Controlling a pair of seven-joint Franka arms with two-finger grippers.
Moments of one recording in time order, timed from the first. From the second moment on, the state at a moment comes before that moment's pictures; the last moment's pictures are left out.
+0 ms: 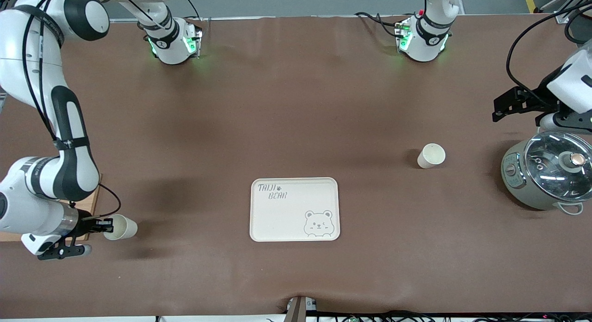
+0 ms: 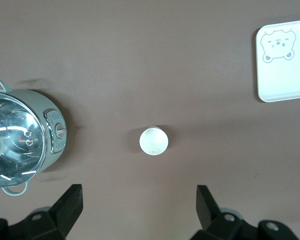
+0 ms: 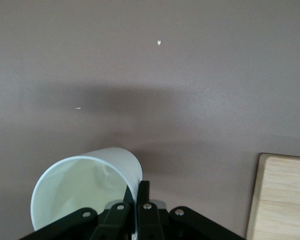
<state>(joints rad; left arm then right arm) -0.03 0.06 -0.06 -1.48 -0.02 1.54 0.03 -0.20 0.88 0.13 -1.19 -0.04 2.09 -0.21</state>
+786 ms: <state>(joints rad) -0.03 0.05 -0.10 -1.51 0.01 1.54 0.04 -0.20 0.92 0.13 -1.19 -0.04 2.14 -0.21</state>
